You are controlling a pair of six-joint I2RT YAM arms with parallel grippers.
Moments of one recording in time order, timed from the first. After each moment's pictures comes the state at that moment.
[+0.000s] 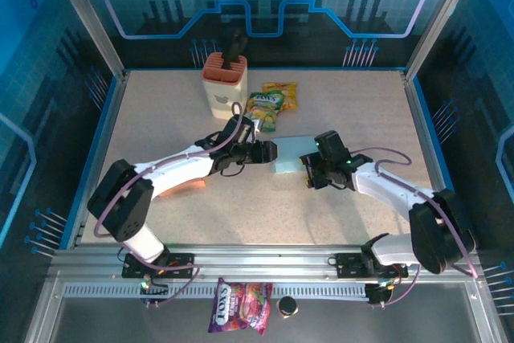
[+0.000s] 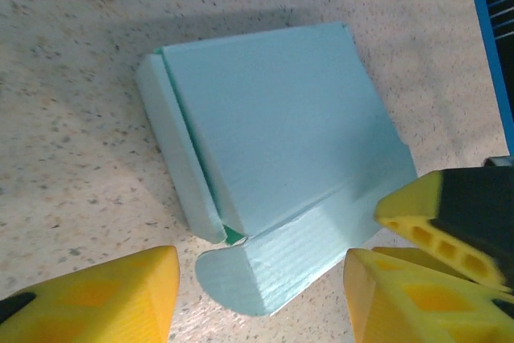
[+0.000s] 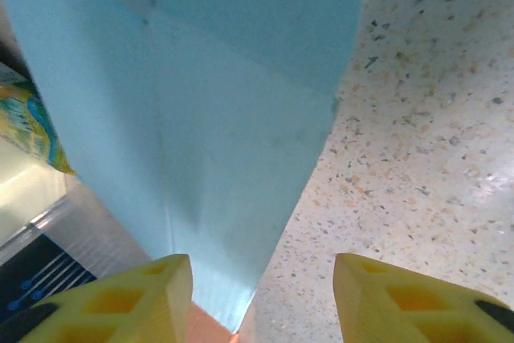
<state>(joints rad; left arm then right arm) -0.63 1.64 1.03 -0.16 0.23 -0.67 0.46 1.32 0.72 -0.37 -0.15 1.72</state>
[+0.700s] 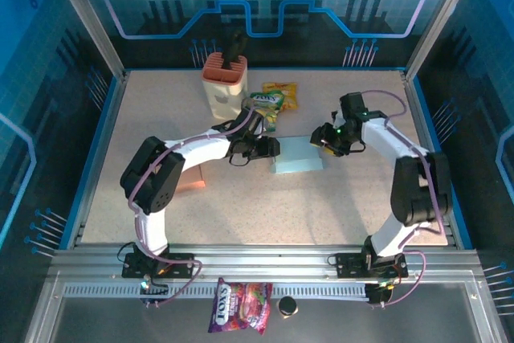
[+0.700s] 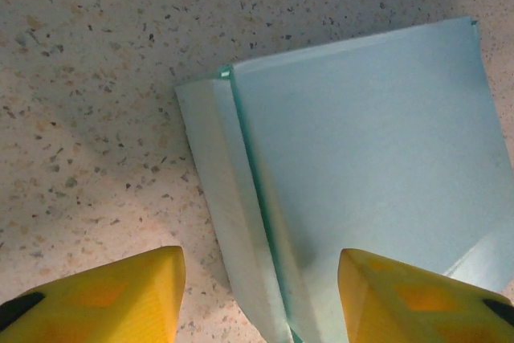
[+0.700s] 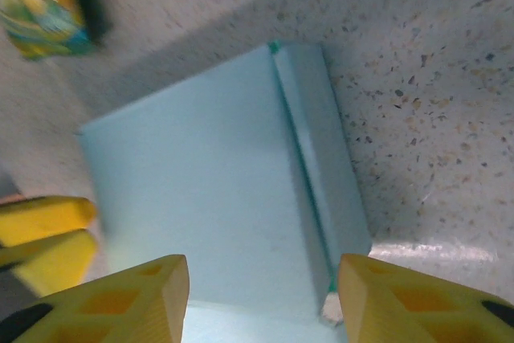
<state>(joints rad) -0.58 1.91 1.25 -0.28 0.30 -0.68 0.14 1.69 1.16 -0.70 -0.41 0.49</state>
